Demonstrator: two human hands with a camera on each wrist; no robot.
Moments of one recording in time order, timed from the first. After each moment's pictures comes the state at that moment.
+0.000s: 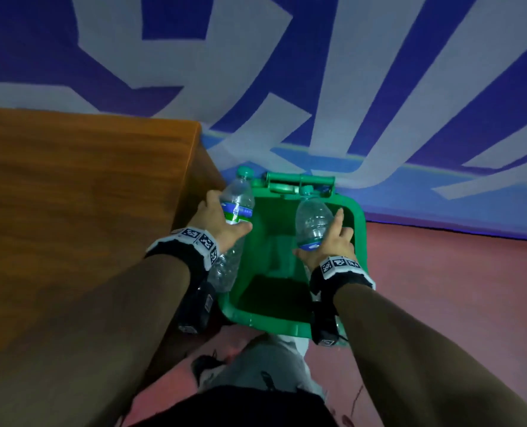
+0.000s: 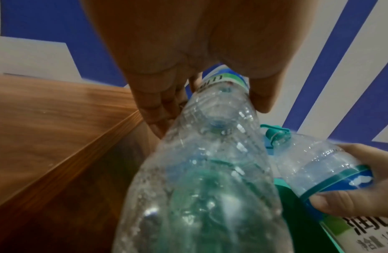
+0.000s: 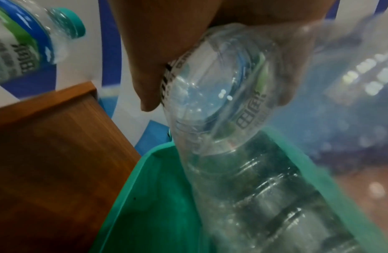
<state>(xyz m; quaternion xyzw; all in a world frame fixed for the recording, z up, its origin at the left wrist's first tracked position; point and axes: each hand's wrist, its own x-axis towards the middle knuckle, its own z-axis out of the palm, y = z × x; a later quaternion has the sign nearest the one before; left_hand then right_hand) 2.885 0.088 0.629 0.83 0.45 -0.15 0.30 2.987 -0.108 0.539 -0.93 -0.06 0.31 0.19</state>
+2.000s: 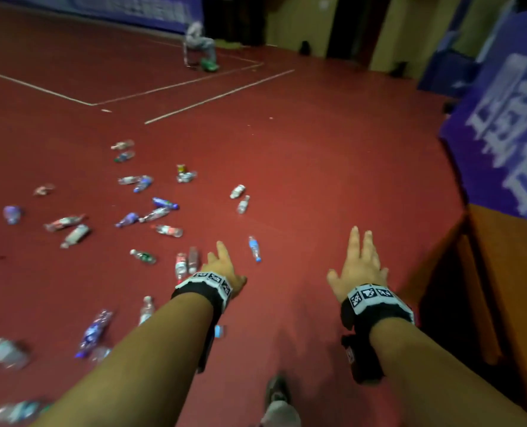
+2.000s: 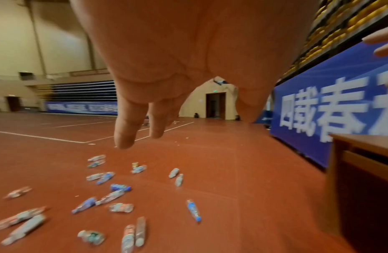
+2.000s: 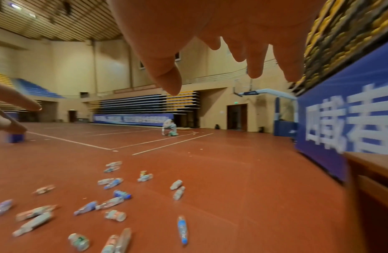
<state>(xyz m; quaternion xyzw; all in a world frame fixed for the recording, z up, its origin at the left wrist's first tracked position) 1.894 -0.120 0.709 0.19 0.94 0.16 0.22 2.071 0.069 0.747 -0.44 -0.89 0.13 0.04</state>
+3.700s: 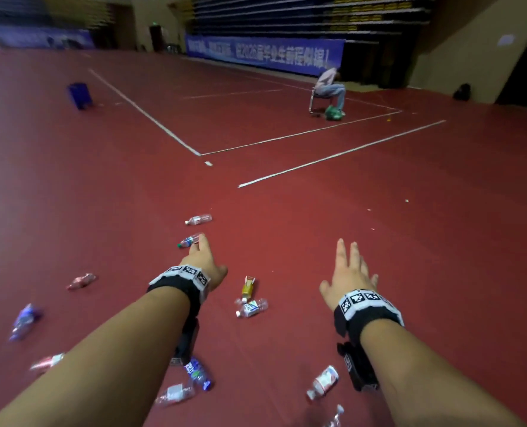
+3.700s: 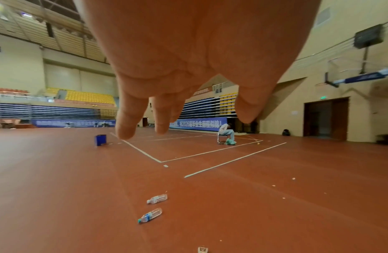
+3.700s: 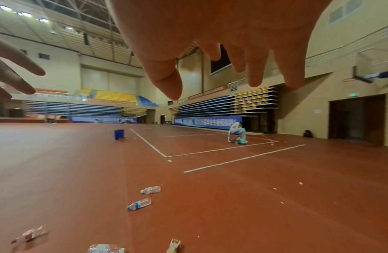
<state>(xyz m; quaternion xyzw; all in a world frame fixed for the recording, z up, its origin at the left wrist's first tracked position) 0.708 0.246 0.772 -0.03 0.98 0.19 0.08 0.792 0.522 0.768 -0.19 -0.97 0.13 -0.01</state>
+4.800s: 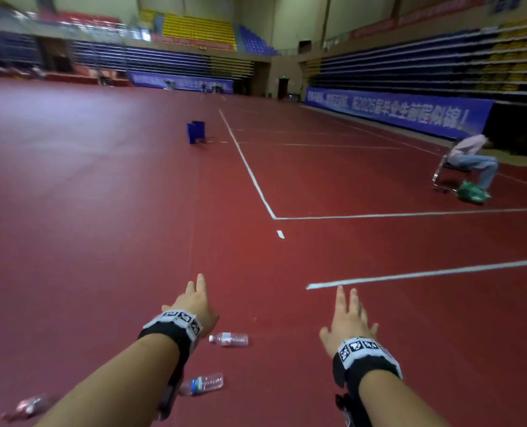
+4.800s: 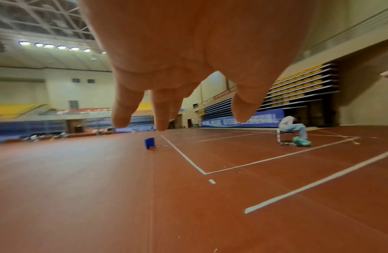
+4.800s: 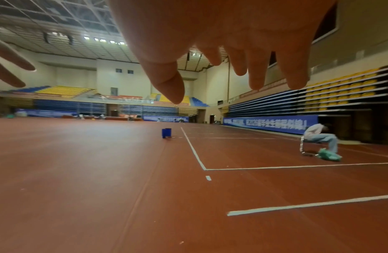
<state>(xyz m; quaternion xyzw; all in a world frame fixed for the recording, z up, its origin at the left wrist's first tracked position) -0.156 0.206 0.766 -0.23 0.95 0.17 0.09 -0.213 0.493 0.745 -0.01 -0.99 0.13 -0.04</state>
